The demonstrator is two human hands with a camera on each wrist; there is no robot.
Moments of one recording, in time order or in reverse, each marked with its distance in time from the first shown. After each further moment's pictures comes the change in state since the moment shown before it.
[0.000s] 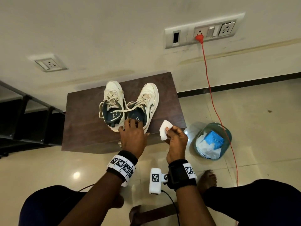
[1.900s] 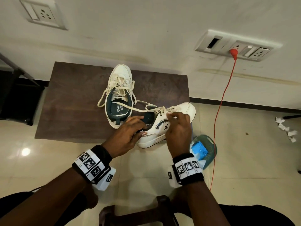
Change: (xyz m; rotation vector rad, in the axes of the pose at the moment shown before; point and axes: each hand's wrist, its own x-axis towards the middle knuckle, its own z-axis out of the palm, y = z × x) left_hand 0.034 -0.105 0.041 -0.971 -0.007 0.442; right_hand 0.026 -0.012 0.072 -1.534 -0.209 -1.225
